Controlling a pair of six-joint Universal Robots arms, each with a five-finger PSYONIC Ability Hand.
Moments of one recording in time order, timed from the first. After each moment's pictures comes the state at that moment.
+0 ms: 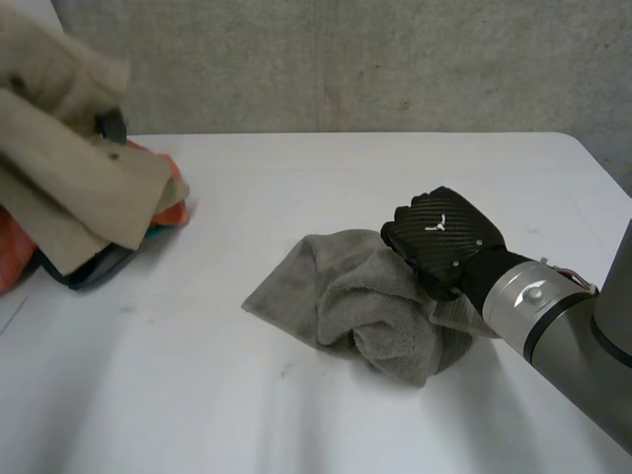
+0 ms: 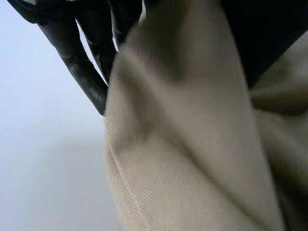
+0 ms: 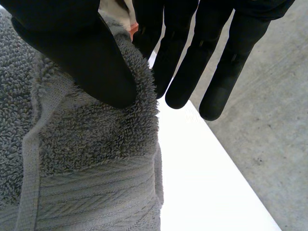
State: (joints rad) left arm 4.77 -2.30 -0.48 3.01 -1.65 3.70; right arm 2.03 -1.43 1.68 -0.01 1.27 2.55; left_hand 1.06 1.07 1.07 1.09 0.90; right_hand 1.07 1.17 1.19 1.19 0.99
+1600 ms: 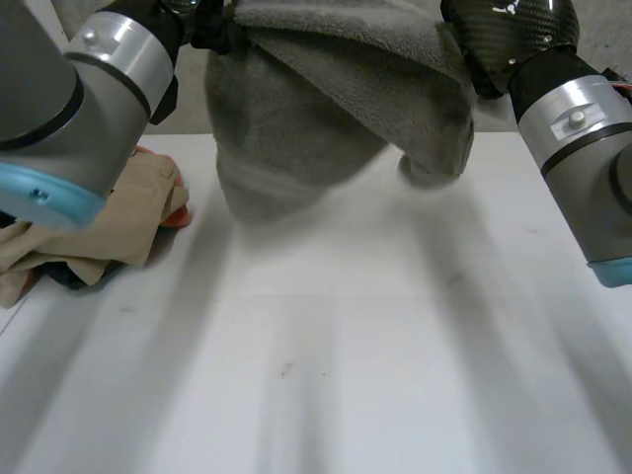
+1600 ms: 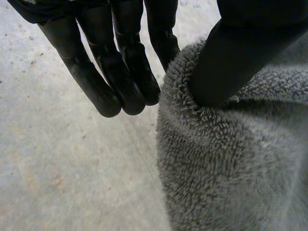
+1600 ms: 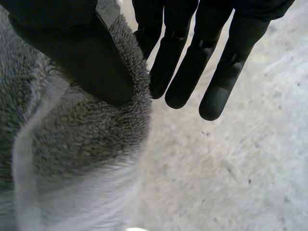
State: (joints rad) left arm 4.22 -1.94 -0.95 3.20 -1.50 3.28; right arm 1.95 -1.34 1.37 -0.47 1.33 2.54; left_hand 1.13 1.19 1.18 1.19 0.98; right_hand 1.07 1.17 1.19 1.20 1.00
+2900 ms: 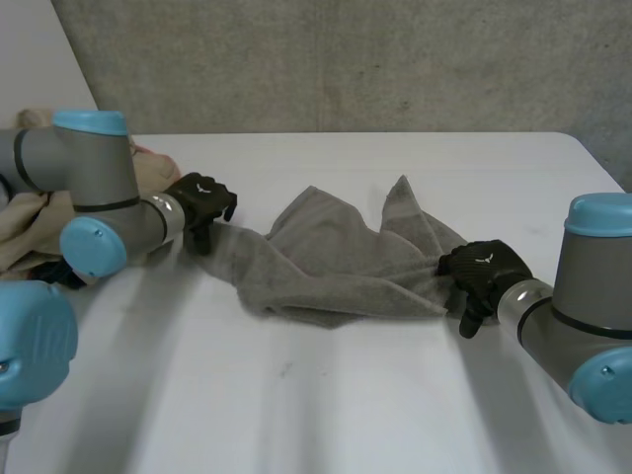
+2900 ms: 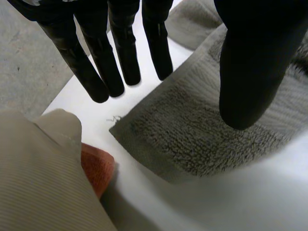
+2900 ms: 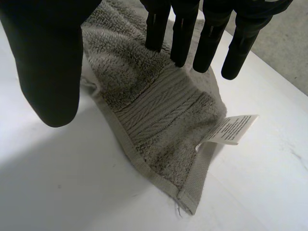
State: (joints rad) left arm 4.42 -2.63 -0.51 2.68 -1.35 3.81; right arm 1.90 -1.09 1.59 -0.02 1.49 2.70; left_hand 0.56 0.55 0.55 0.55 0.38; right_hand 0.44 0.42 0.43 0.44 0.27
